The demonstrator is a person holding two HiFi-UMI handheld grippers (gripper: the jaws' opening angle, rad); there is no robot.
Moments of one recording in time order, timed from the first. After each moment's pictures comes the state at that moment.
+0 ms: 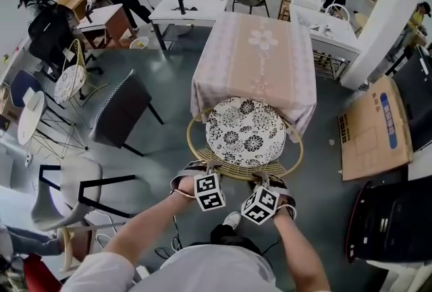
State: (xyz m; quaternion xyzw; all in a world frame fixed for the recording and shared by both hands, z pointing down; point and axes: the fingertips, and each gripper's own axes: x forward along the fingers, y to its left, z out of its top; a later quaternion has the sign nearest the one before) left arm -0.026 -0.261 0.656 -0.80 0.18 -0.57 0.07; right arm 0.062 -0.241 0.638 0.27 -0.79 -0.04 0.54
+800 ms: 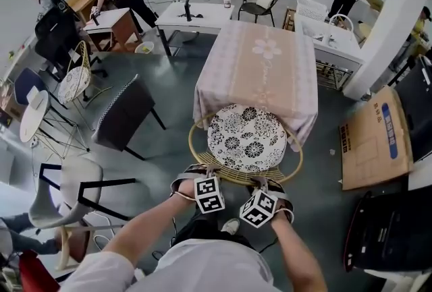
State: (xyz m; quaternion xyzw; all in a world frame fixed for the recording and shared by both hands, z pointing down) left arm -0.028 -0.274 0.655 -0.79 0.19 -0.57 0.07; right arm 0.059 -0.252 0.636 0.27 -0.80 -0.04 0.54
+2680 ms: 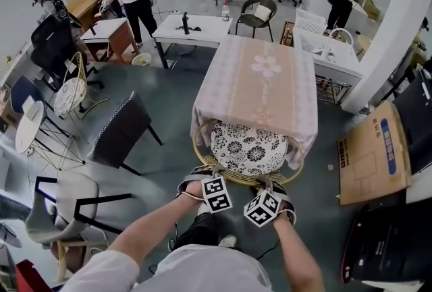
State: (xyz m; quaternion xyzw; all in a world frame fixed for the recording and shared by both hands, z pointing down) left arm -0.015 -0.365 0.659 -0.79 0.21 -0.57 0.06; right arm 0.073 -0.343 0.640 0.31 -0.79 -0.02 0.52
